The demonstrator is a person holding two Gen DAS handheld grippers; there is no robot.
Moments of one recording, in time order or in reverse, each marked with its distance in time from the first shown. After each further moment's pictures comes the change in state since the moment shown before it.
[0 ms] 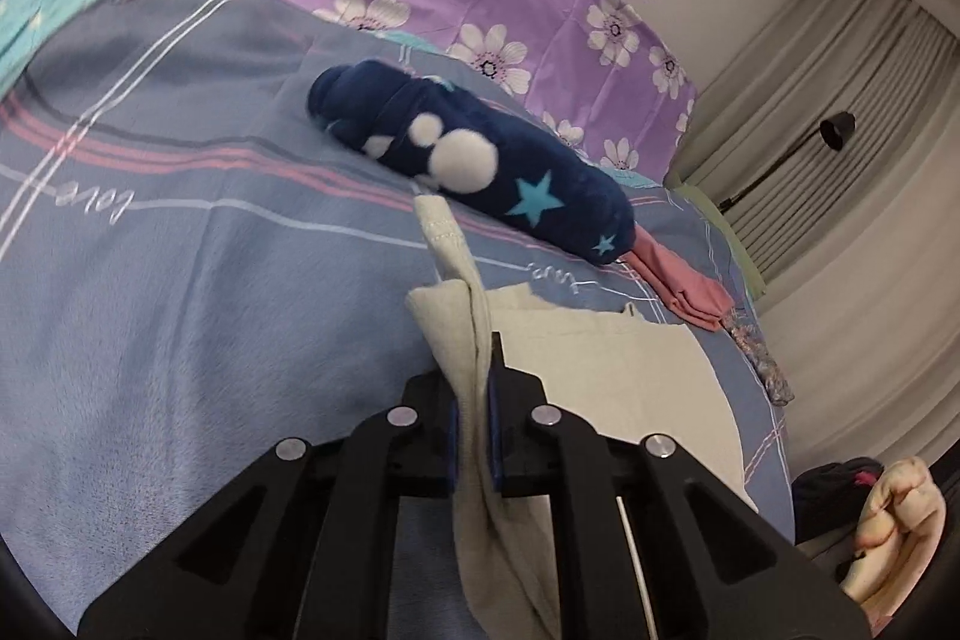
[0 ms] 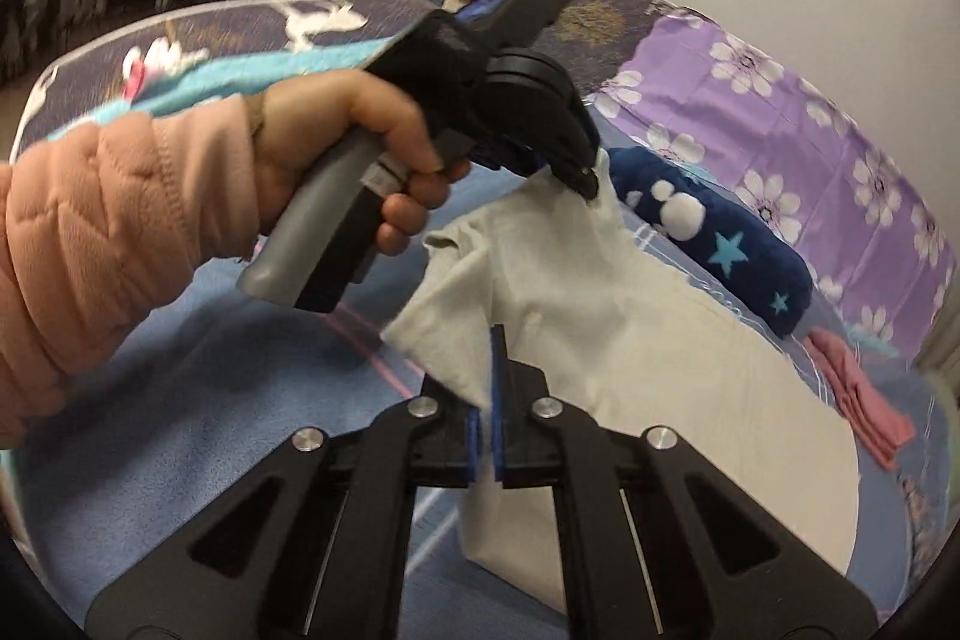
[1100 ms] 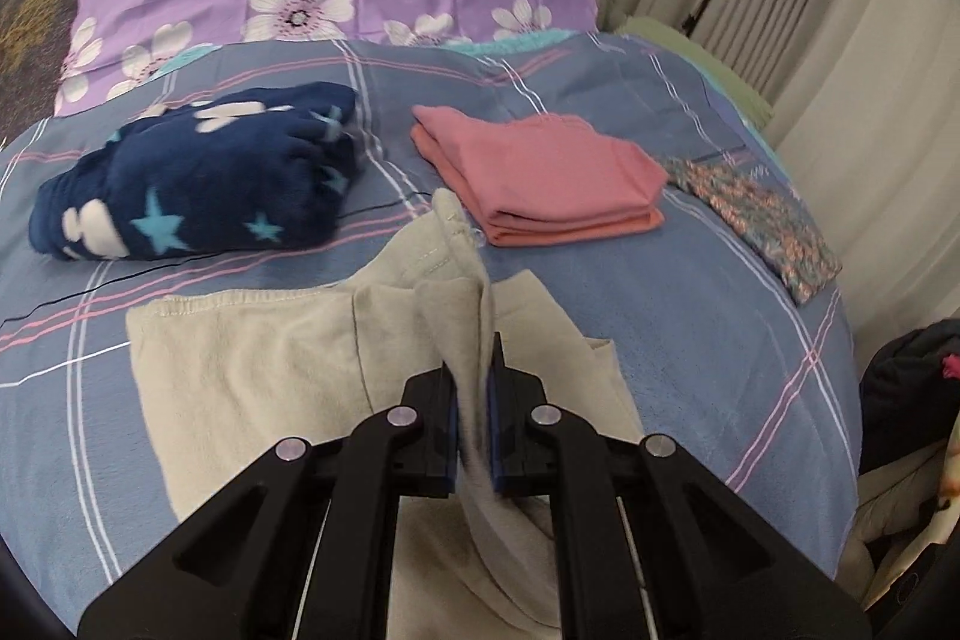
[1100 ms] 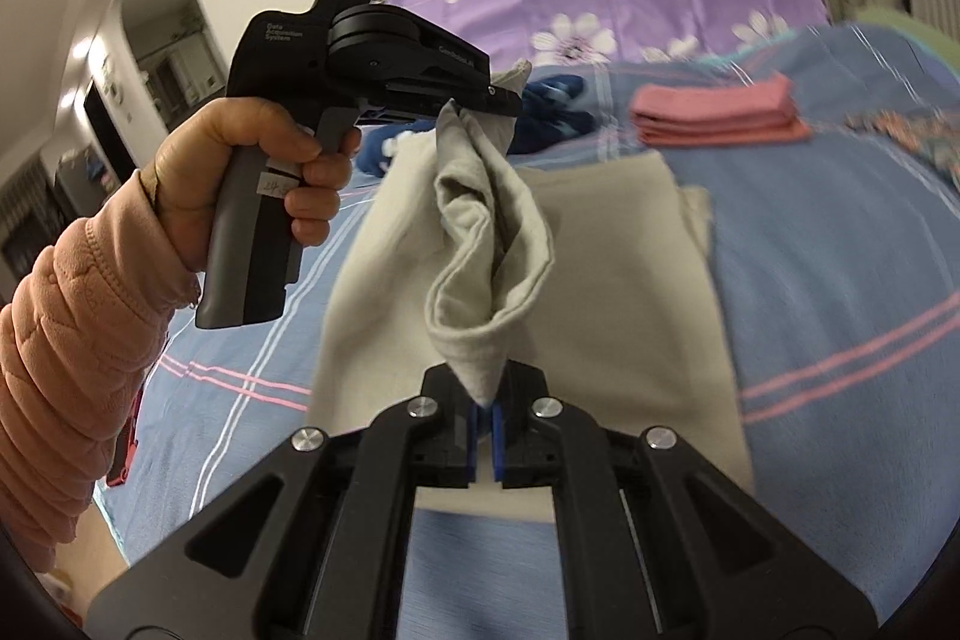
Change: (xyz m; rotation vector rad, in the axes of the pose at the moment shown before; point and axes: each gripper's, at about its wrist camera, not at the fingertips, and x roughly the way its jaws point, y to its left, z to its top) left arm 0.182 -0.294 -0.023 0.402 0.218 0.137; right arm -0.082 -0.247 -0.177 0.768 -0.034 0.026
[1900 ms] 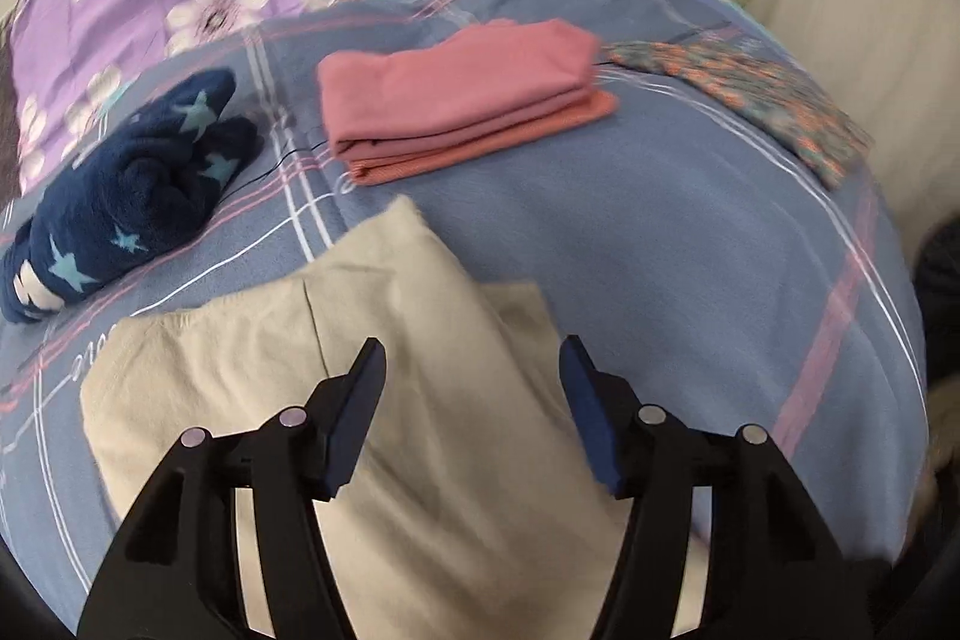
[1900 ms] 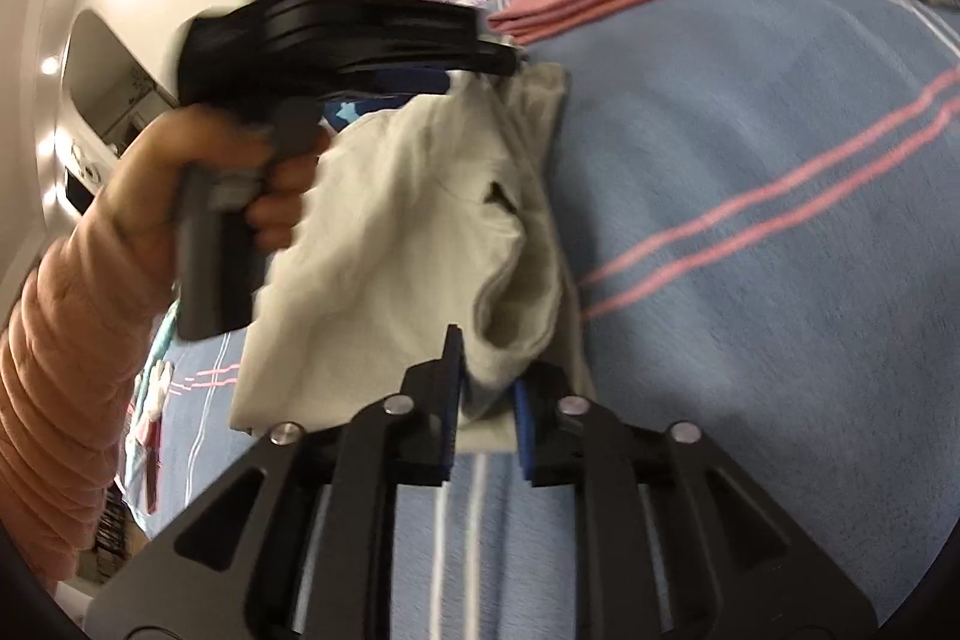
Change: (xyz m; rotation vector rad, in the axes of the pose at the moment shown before) left arm 0.057 -0.085 -0.026 0.219 0.091 0.068; right arm -0.001 -0.094 -0.041 0.266 0.099 0.071
